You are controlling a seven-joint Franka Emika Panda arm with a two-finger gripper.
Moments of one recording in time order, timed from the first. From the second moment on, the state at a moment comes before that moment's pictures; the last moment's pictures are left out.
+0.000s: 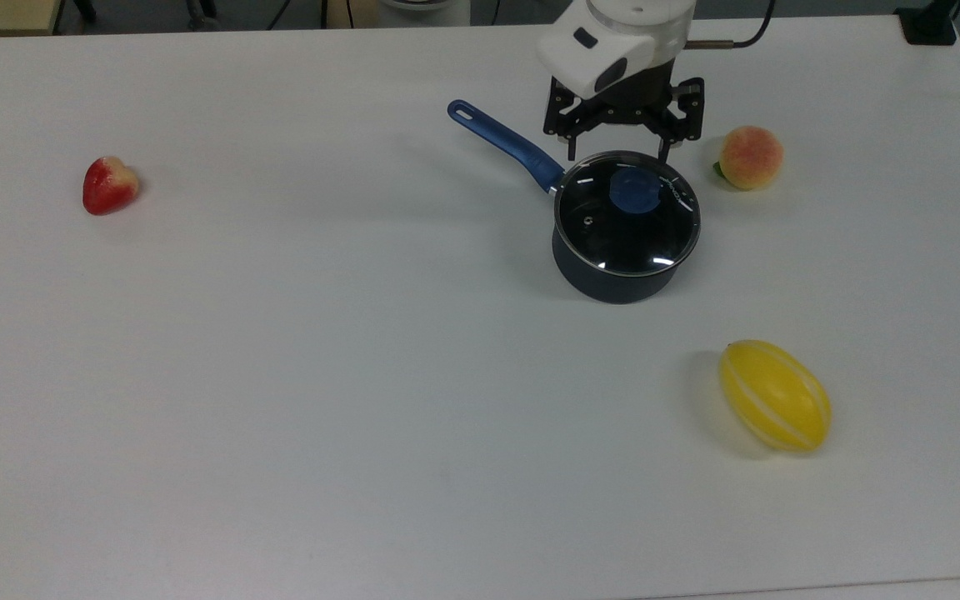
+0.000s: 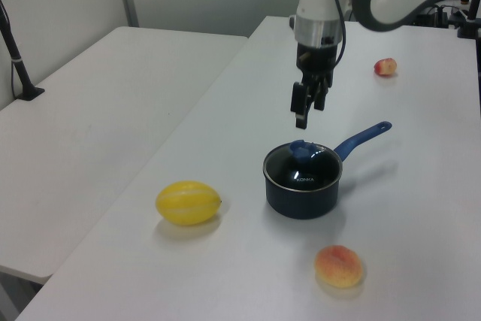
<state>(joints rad) 0.24 0.28 0.21 -1.60 -0.01 1.95 0.50</state>
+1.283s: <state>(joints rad) 0.24 0.39 0.28 -1.60 -0.14 2.03 0.54</state>
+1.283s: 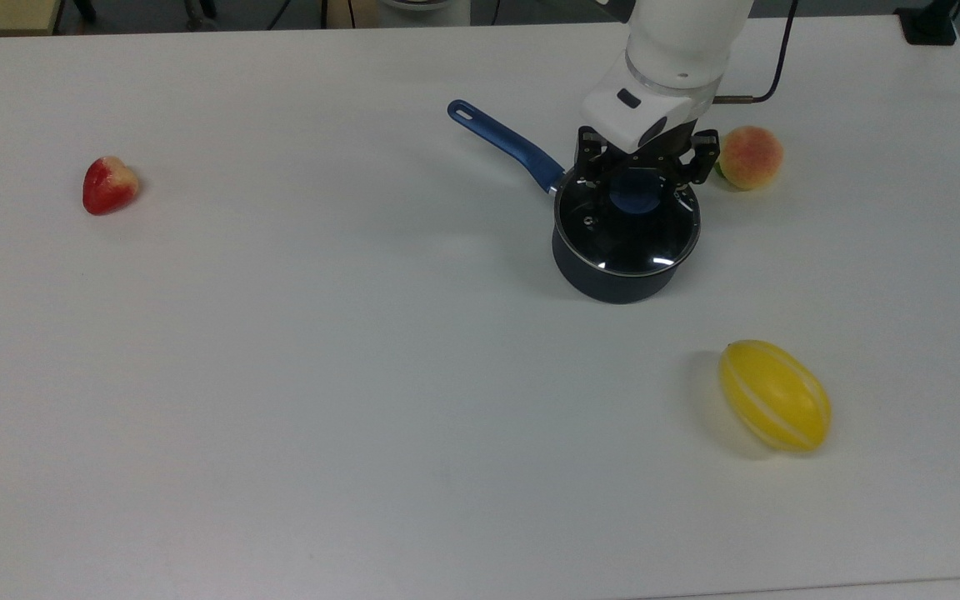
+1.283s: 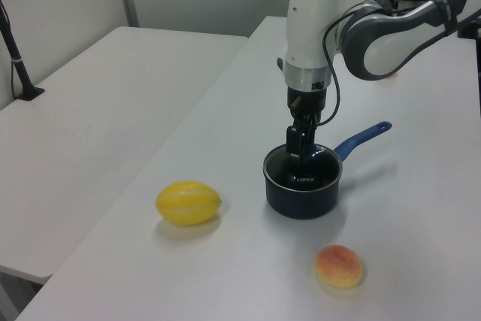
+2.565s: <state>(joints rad) 0.24 0.32 0.29 -1.60 -0.15 2.01 0.54</state>
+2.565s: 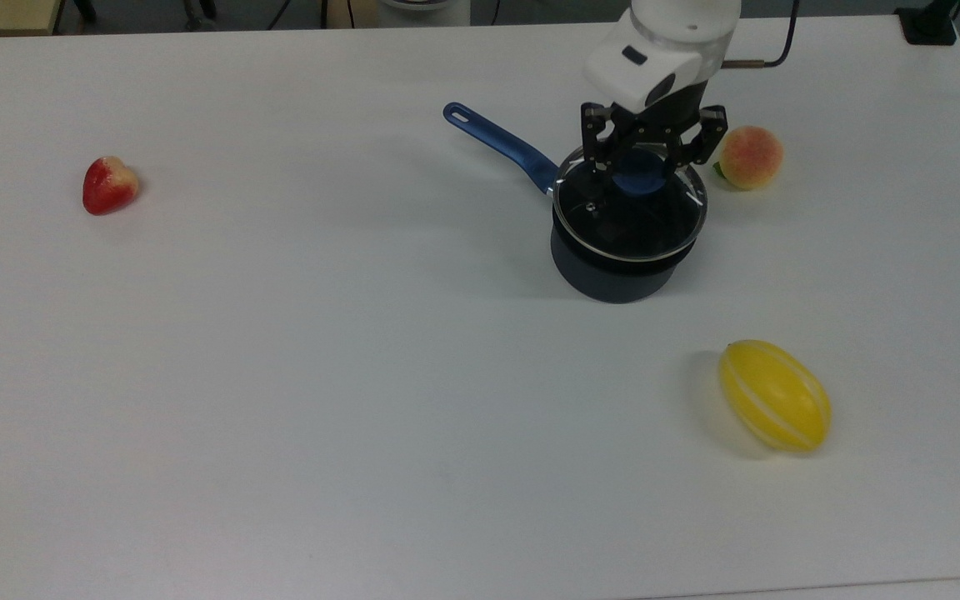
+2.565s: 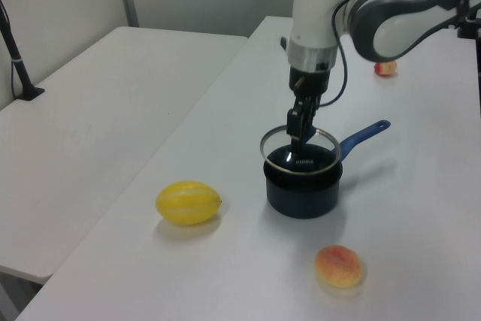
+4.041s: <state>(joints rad) 0.16 -0.14 -0.15 -1.78 0.02 1.53 -0.28</state>
